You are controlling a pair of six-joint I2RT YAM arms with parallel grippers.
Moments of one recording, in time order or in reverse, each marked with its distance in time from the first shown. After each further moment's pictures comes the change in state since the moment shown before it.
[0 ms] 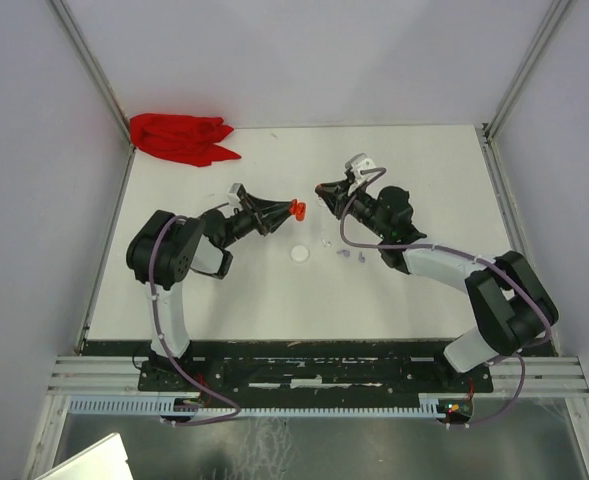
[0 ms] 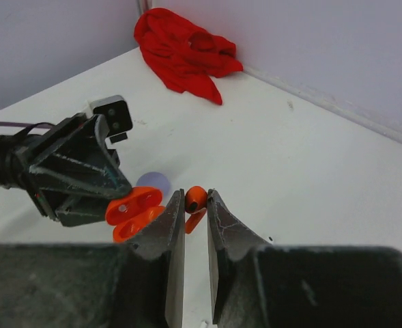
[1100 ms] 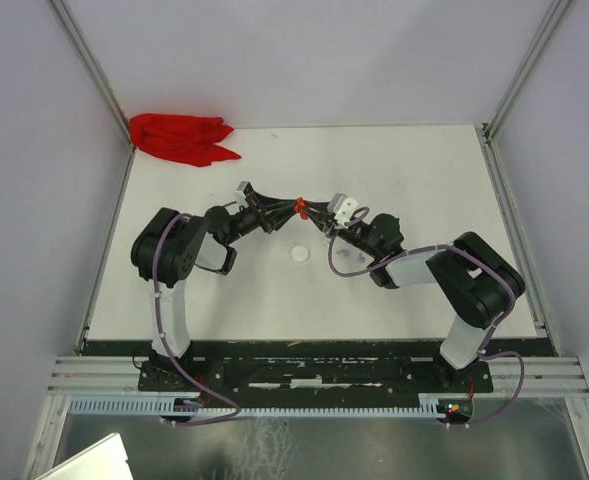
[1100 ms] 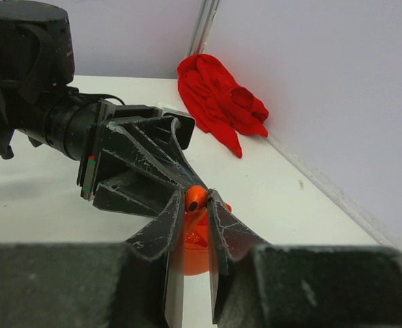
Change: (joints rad) left arm -0.031 0.036 0.071 0.000 0.034 -0.093; right arm 0.075 0.215 -0.178 0.618 -0.188 -0.297
